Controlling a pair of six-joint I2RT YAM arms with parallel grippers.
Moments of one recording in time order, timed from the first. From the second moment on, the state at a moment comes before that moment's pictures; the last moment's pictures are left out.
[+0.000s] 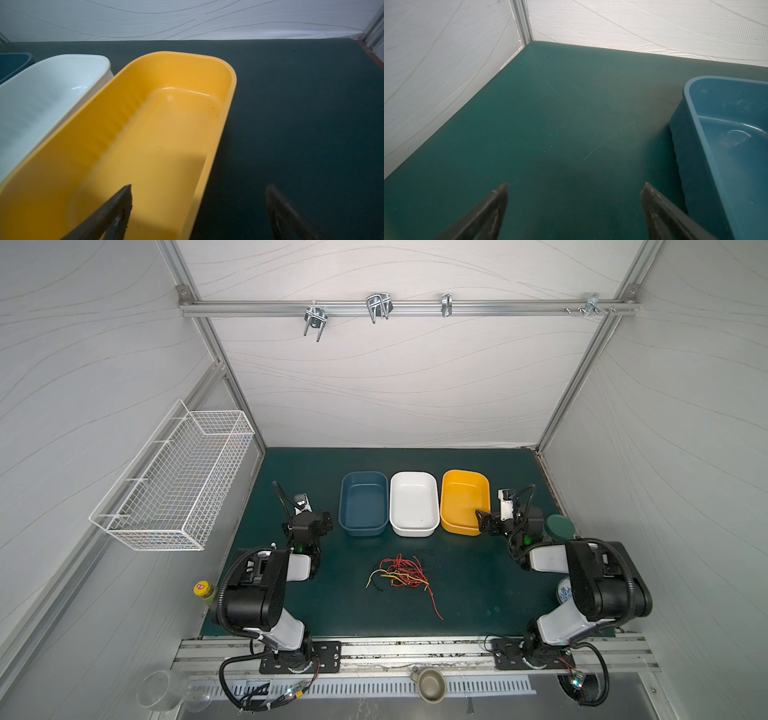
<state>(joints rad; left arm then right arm) -0.03 1.55 0.40 0.75 -0.32 -0.11 0.06 1.57 0.45 0.69 -0.25 -0.02</state>
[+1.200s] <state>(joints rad) -0.03 1.39 0.46 0.48 -0.24 -0.11 0.28 1.02 0.52 0.27 0.06 0.11</state>
